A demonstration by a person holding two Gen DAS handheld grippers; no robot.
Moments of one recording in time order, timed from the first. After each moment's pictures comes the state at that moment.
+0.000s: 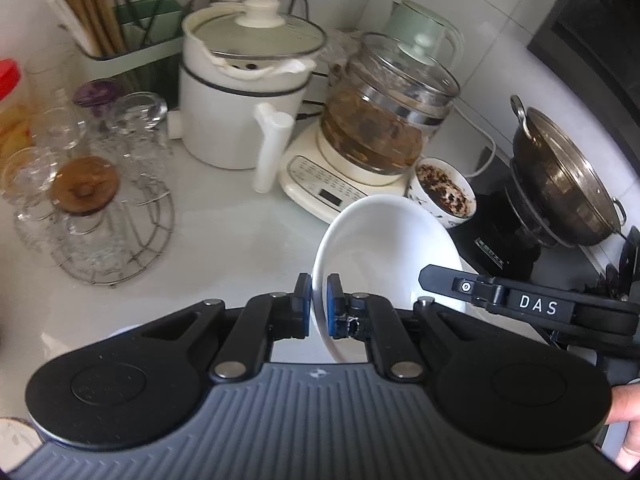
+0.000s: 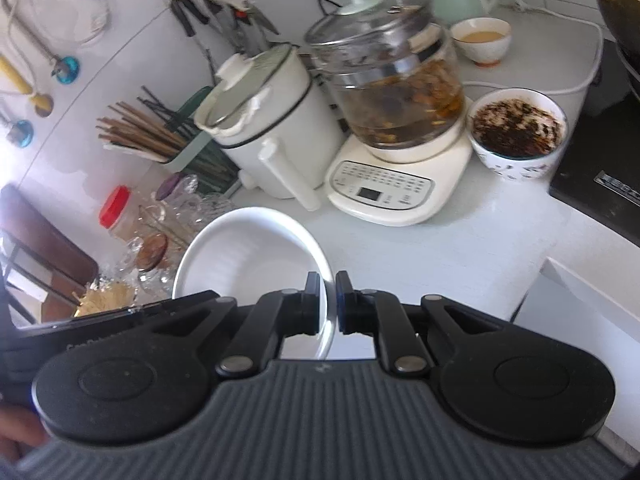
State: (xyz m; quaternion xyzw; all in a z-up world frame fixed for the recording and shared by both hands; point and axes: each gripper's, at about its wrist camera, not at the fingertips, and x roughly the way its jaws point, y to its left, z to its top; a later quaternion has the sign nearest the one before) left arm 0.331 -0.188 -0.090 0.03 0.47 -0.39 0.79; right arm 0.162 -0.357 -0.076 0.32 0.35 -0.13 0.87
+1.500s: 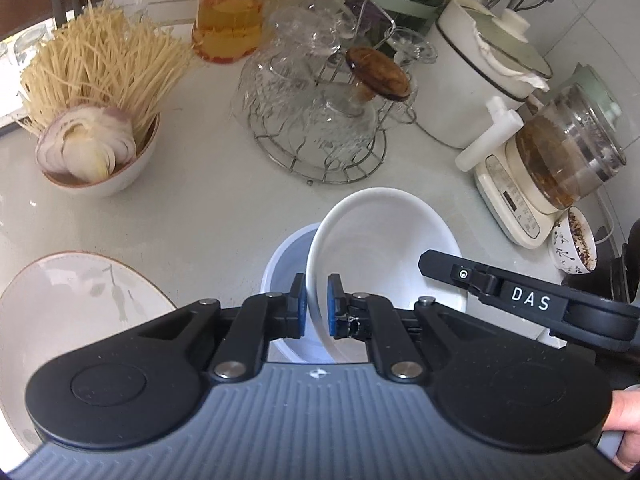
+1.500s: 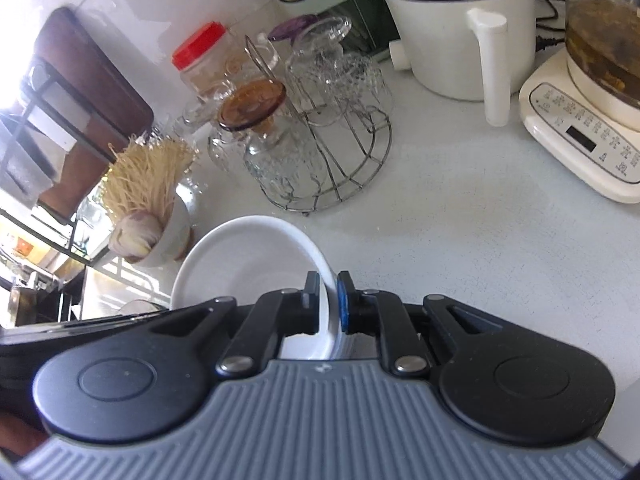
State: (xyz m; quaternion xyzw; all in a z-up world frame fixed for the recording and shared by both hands) left arm 0.343 -0.054 -0.149 -0.07 0.54 -0.17 0.82; right arm 0.271 -0.259 -0.127 0.22 0.47 0.05 0.85
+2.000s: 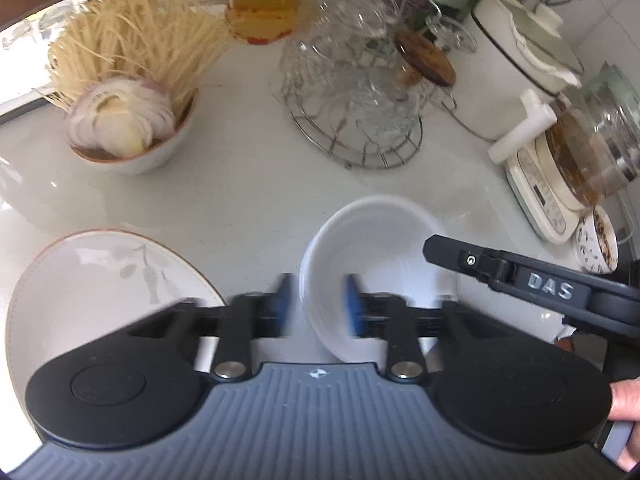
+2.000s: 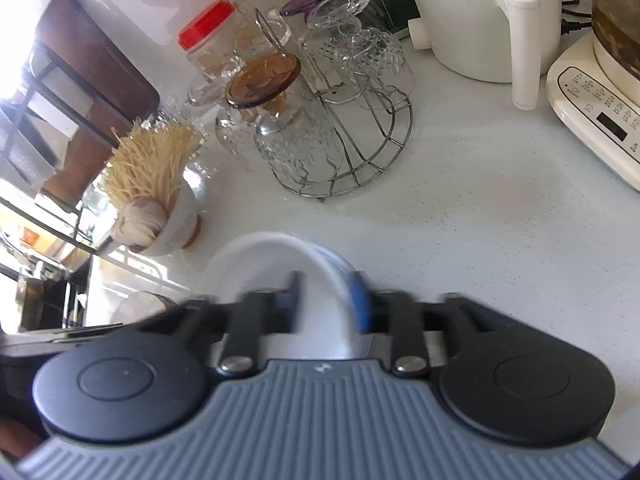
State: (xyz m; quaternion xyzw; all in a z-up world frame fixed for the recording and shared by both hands) left arm 0.342 -0.037 -0.157 -0.07 0.55 -0.13 0.82; right arm 0.280 -0.248 -0.136 0.23 0.48 0.07 0.84
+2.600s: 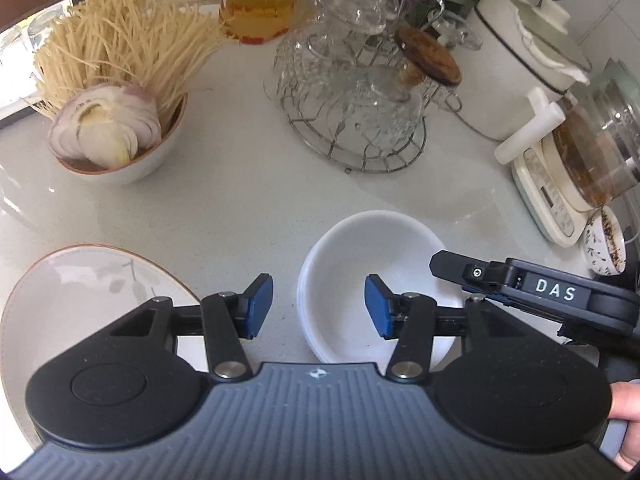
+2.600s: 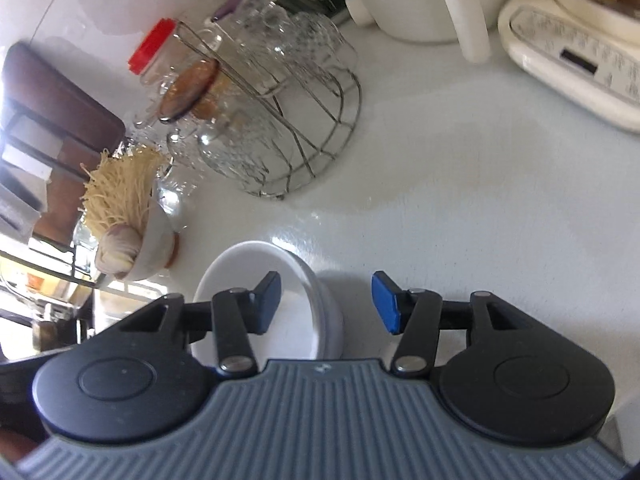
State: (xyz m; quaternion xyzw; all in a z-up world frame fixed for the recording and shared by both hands) left arm 0.355 -0.049 -0.170 -0.06 0.56 -0.13 0.81; right arm 0.279 -0.277 -0.168 0.31 0.49 0.04 0.81
